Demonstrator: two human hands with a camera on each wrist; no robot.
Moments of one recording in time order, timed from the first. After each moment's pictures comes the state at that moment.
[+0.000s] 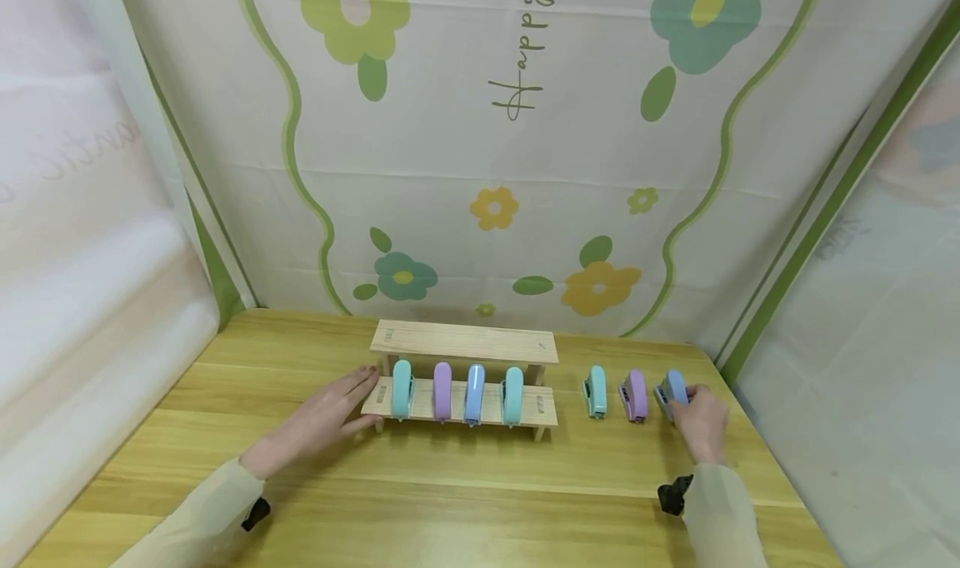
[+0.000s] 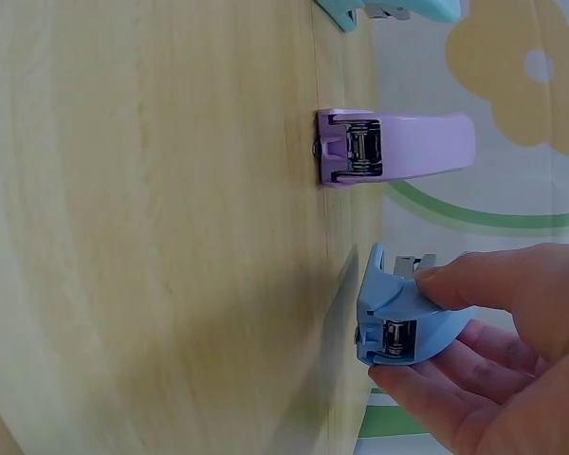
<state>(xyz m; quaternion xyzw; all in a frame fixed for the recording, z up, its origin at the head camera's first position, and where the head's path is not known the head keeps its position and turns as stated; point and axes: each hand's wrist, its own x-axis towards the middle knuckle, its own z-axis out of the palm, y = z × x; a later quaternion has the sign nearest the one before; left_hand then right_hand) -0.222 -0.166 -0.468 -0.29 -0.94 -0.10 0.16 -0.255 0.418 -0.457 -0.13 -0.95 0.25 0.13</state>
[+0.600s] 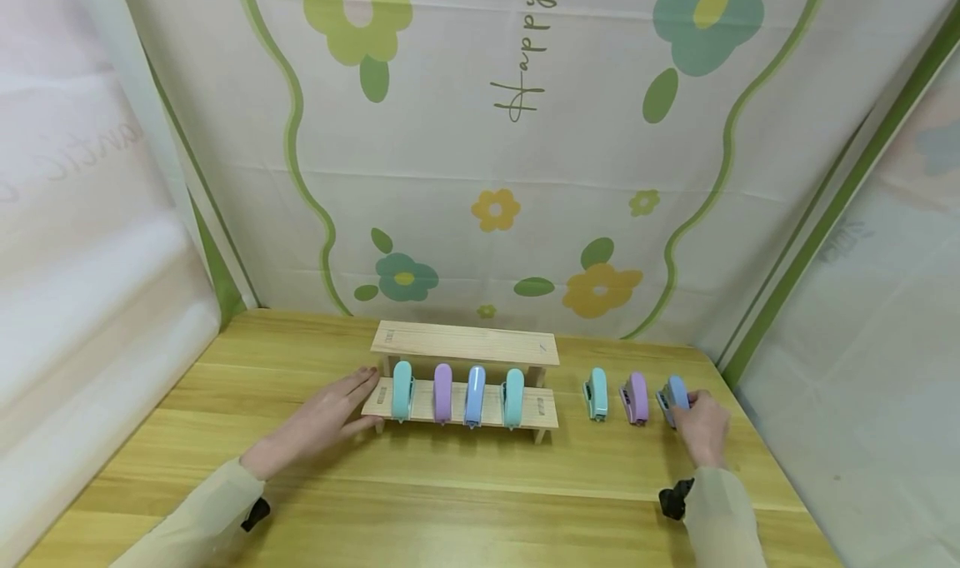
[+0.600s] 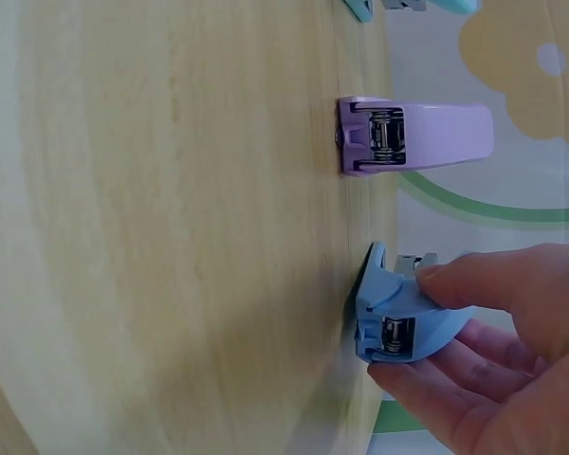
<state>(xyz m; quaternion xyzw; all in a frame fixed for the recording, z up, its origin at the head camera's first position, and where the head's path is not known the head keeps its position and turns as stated) -0.223 -0.165 -0.470 -0.29 -0.94 -0.09 0.16 -0.254 0.420 -0.461 -0.13 -0.95 0.24 0.13</state>
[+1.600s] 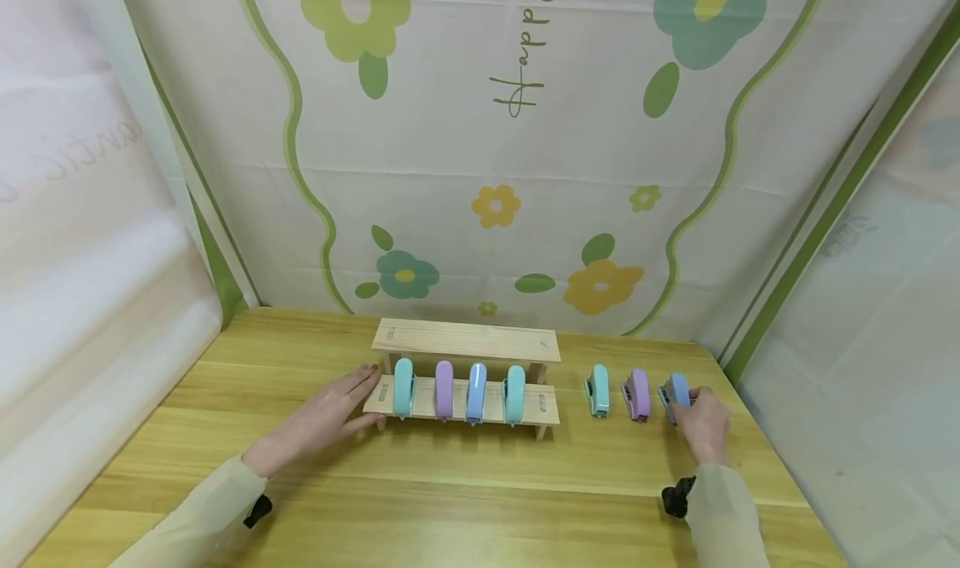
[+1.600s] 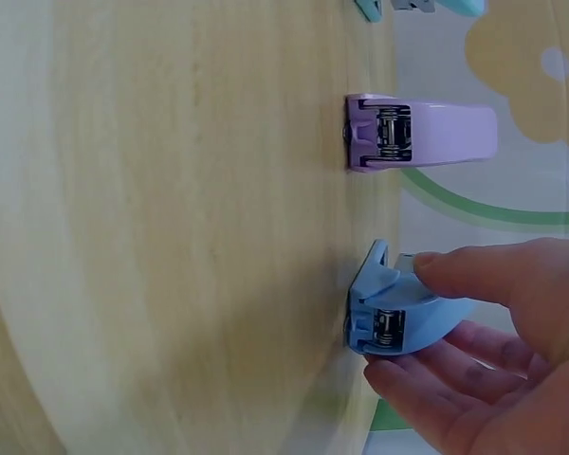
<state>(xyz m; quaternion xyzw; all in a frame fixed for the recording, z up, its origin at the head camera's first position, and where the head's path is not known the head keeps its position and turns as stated) -0.222 -0.166 -0.468 -0.29 -0.94 -0.09 0.17 -0.254 0.421 -0.463 -0.14 -0.95 0.25 0.09</state>
